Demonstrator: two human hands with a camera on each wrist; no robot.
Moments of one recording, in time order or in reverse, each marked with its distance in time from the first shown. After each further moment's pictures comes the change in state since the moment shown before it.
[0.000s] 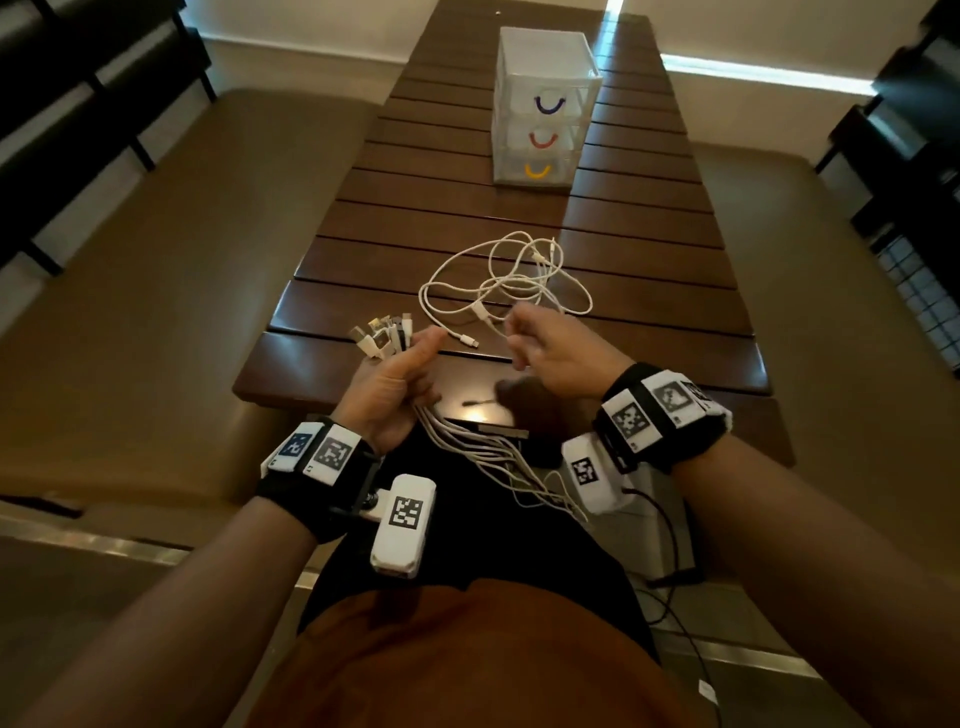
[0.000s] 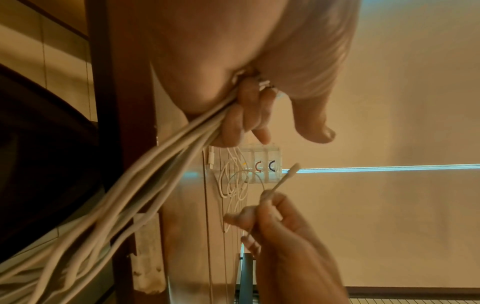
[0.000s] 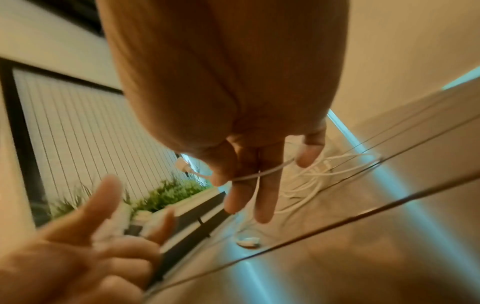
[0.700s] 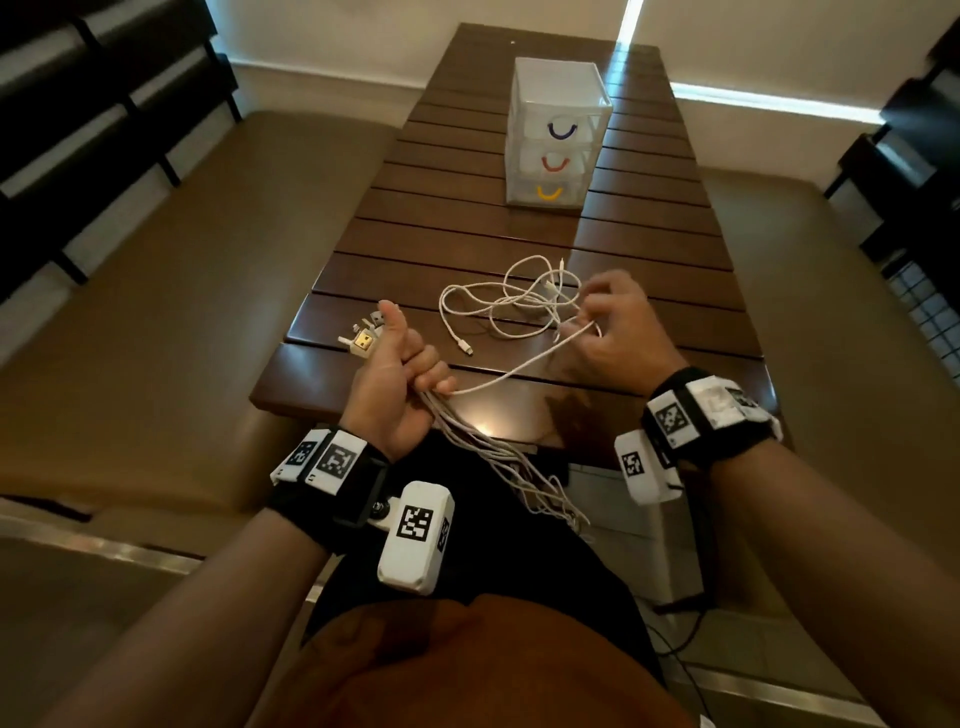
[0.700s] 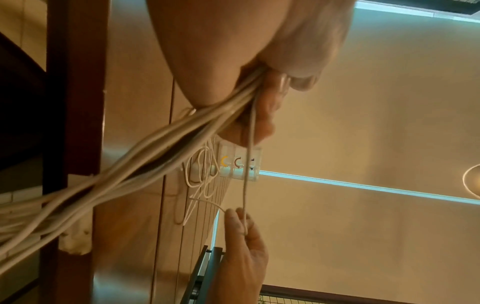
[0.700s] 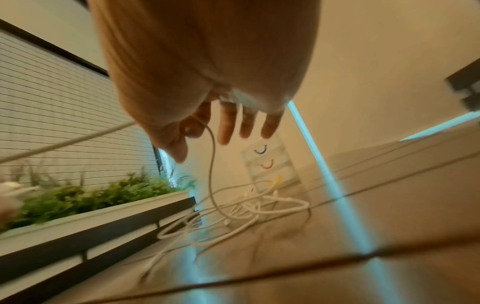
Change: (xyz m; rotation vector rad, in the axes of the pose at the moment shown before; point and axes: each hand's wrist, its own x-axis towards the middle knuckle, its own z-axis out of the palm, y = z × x) left_hand -0.010 0.019 0.022 -0.320 0.029 0.103; right_hand 0.001 0.034 -0.030 -0.023 0.503 -0.144
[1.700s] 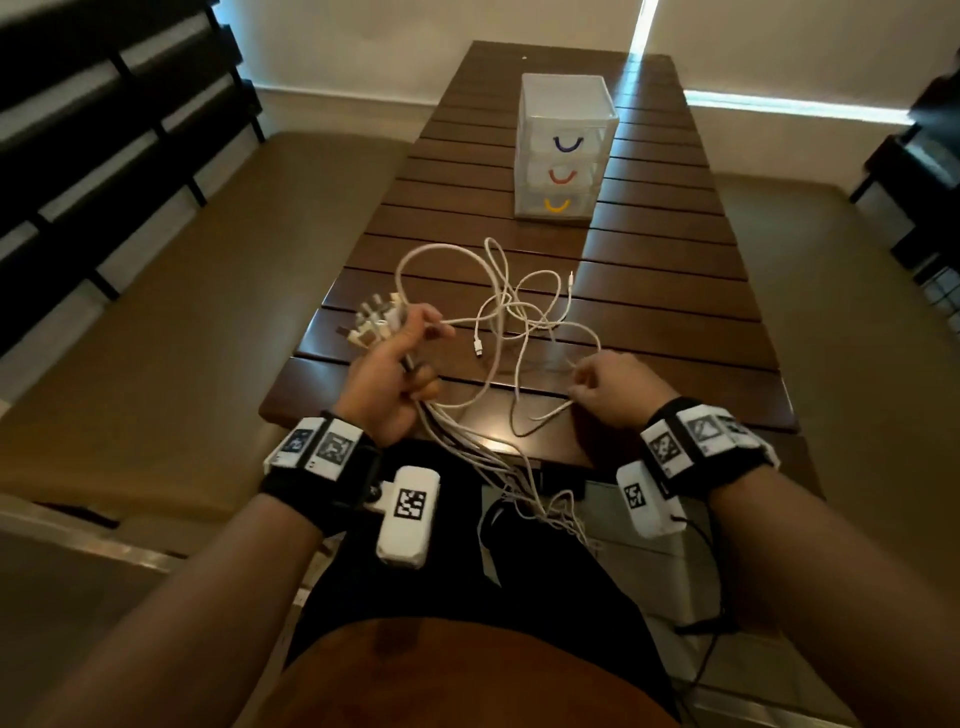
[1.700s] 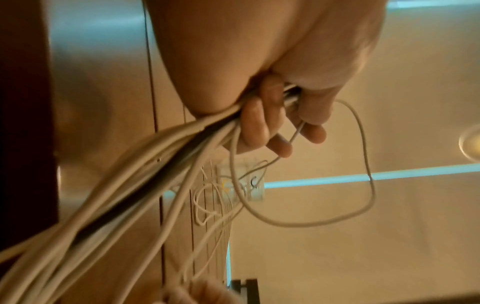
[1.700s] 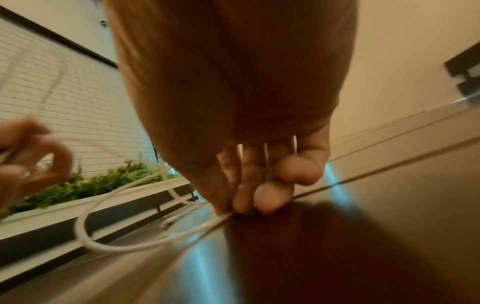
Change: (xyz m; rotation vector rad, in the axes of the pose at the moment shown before) left_hand 0.010 0.017 0.004 0.272 -0.096 0.080; right_hand -0.006 0.028 0.023 -0.331 -0.471 0.242
